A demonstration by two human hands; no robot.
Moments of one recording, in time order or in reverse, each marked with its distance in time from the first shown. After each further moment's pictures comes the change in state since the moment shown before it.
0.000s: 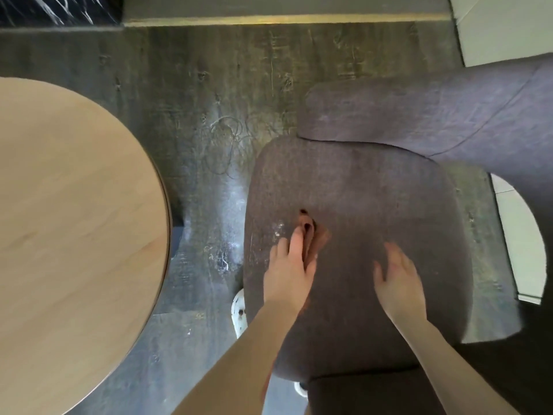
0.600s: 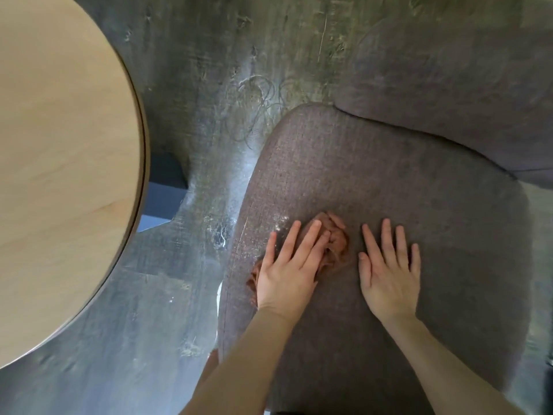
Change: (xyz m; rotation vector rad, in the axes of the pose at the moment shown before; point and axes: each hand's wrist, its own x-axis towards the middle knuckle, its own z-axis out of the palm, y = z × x) left_hand 0.031 -0.038 0.078 0.553 0.287 0.234; right_hand 0.089 0.024 0.076 -0.407 0.125 -0.497
